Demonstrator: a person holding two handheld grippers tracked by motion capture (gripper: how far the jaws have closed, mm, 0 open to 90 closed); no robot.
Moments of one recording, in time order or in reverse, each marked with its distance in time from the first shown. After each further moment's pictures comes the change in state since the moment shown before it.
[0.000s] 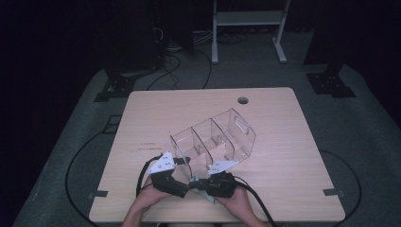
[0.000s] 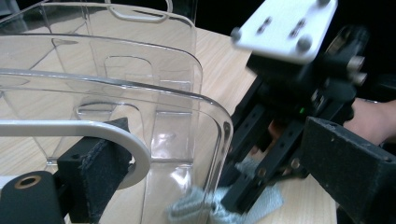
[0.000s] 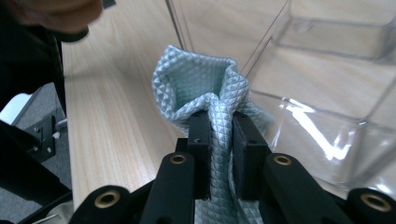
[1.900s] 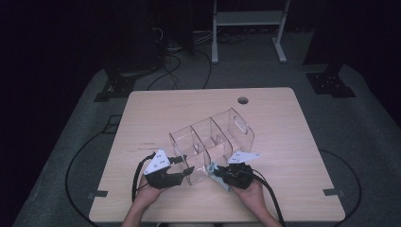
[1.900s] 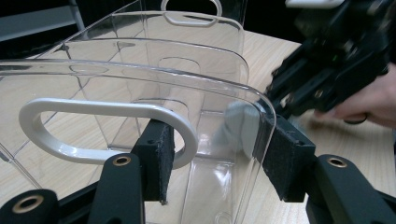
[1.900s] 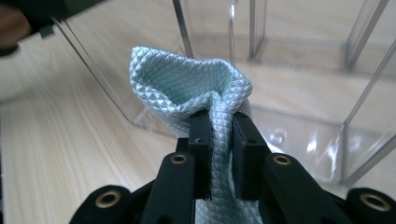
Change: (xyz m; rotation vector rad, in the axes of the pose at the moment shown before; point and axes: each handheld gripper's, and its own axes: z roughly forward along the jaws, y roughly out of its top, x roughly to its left) left arm 0.007 -0.002 -0.011 -0.013 0.176 0.014; right arm -0.036 -0.009 -0.037 -0.077 -0.164 0.077
